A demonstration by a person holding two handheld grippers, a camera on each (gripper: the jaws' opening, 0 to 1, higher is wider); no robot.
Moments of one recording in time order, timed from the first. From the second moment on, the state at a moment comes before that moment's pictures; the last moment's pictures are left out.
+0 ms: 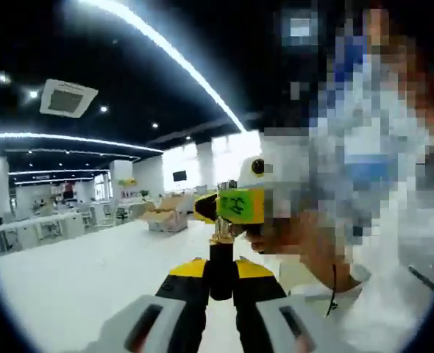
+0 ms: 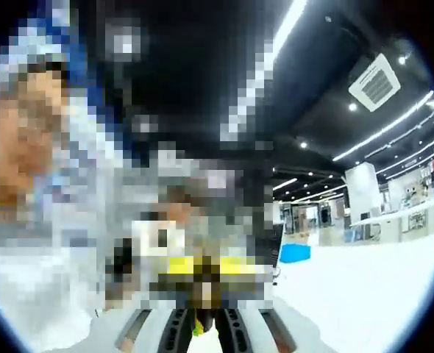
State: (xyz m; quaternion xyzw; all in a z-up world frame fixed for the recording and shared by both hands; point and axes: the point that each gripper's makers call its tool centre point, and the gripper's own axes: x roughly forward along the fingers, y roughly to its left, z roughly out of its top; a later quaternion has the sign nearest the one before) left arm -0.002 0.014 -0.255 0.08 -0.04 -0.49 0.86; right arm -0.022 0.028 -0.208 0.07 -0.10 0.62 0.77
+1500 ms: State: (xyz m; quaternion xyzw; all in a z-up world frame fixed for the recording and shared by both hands) left arm -0.001 0.009 -0.248 0.08 -0.07 -0.48 0.87; right arm -0.018 0.027 -0.200 0.11 -0.11 0.61 0.77
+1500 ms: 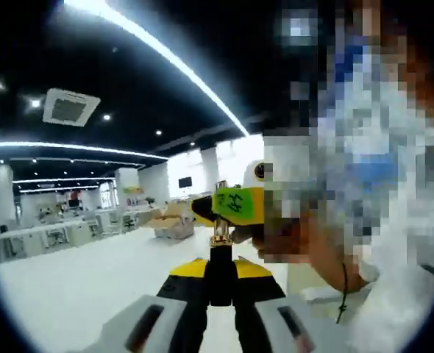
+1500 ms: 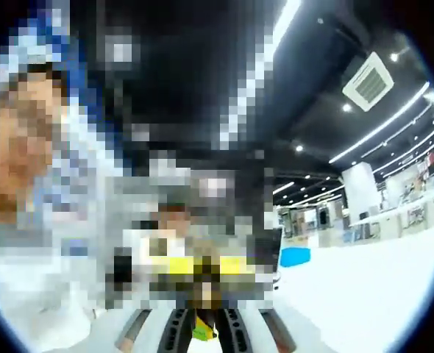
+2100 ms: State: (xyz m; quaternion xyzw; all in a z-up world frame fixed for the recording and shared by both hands) left arm -0.030 0.009 -0.232 -0.04 -0.06 -0.60 0.80; right arm -0.038 0.019 -0.188 0.14 -0.11 0.66 0.73
